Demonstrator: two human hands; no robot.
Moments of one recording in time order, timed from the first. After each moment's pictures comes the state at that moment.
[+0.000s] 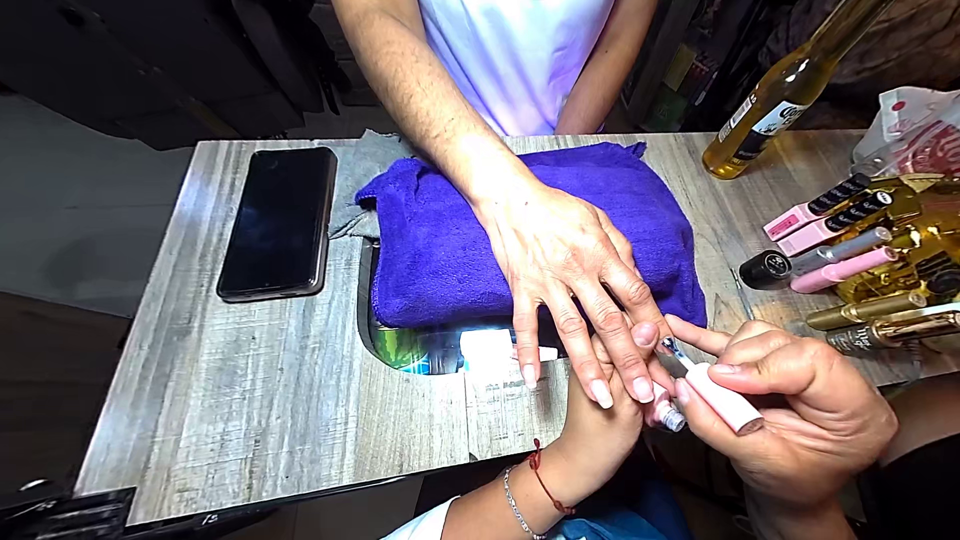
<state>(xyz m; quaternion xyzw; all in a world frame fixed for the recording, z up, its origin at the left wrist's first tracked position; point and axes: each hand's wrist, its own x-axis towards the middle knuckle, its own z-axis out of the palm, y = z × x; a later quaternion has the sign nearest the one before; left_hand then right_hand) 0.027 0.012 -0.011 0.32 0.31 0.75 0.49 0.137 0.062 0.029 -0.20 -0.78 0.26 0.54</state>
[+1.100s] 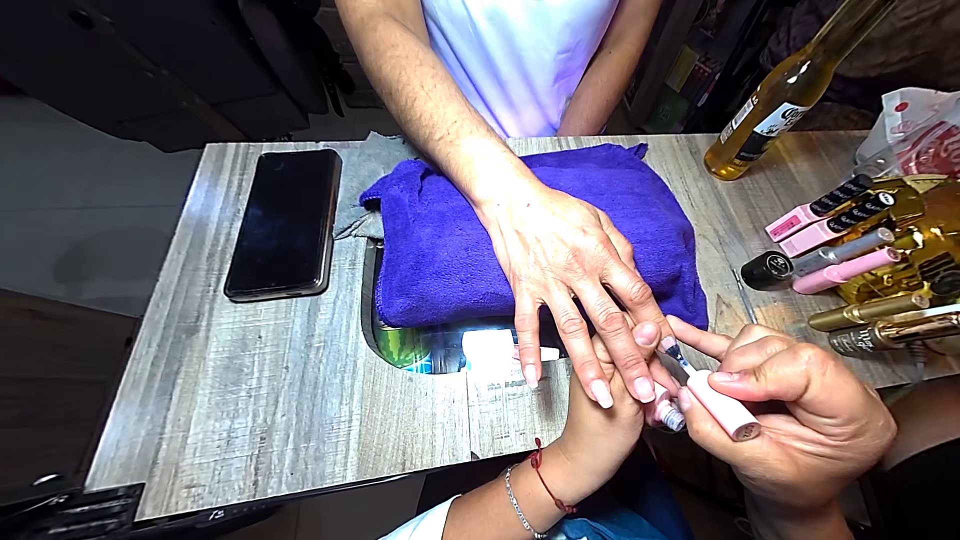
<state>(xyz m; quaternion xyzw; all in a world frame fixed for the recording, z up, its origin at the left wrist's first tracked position) 0.027 0.013 -0.010 0.33 0.31 0.75 0.48 0.138 0.061 0.027 -0.20 -0.78 0.25 0.54</state>
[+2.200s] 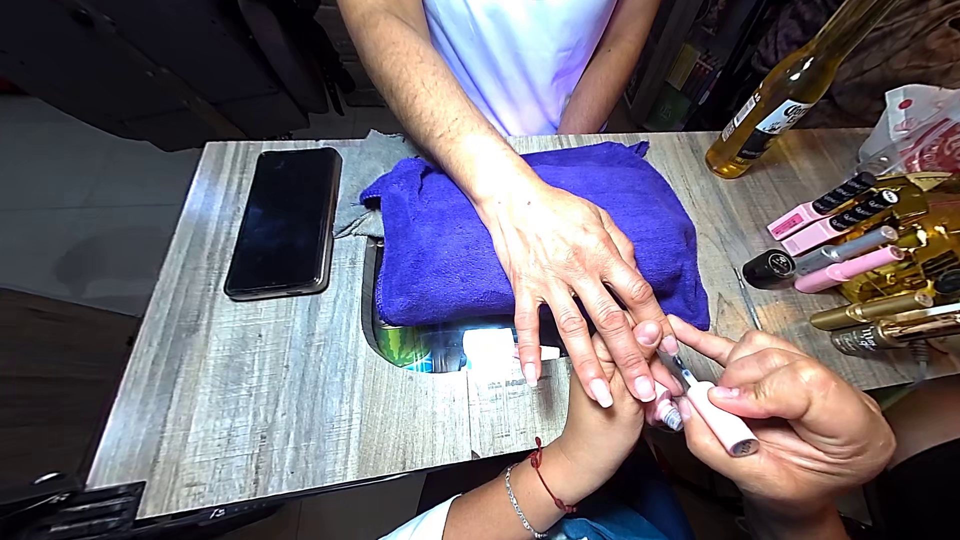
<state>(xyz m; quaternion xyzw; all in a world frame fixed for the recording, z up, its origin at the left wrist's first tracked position) 0.026 0.013 -0.009 0.32 0.31 0.75 0.49 0.139 0.059 0.023 -0.18 -0.79 0.23 0.54</state>
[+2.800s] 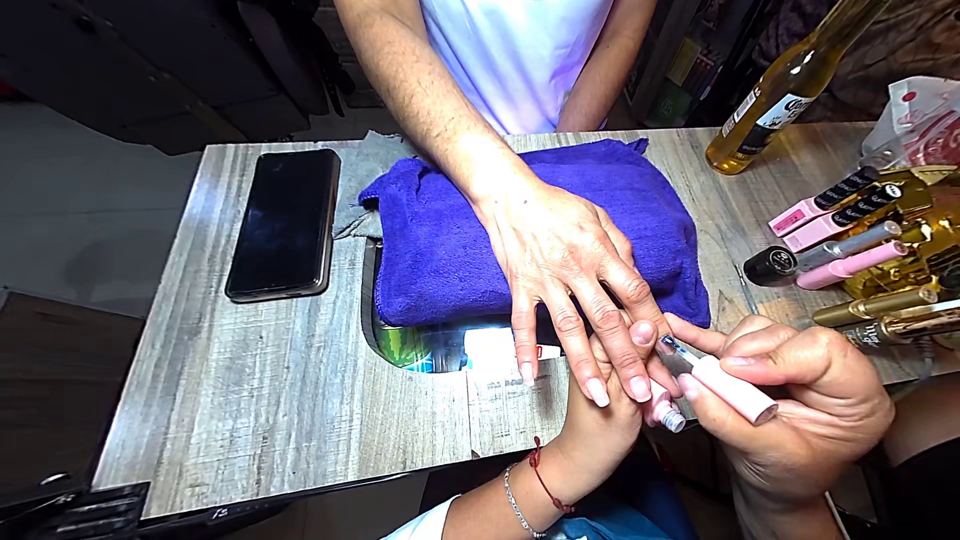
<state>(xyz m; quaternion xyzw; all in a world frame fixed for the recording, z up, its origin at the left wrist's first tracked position) 0.026 0.012 -0.010 0.32 0.30 0.75 0.49 0.130 0.058 0.024 -0.20 -0.71 0.35 0.58</state>
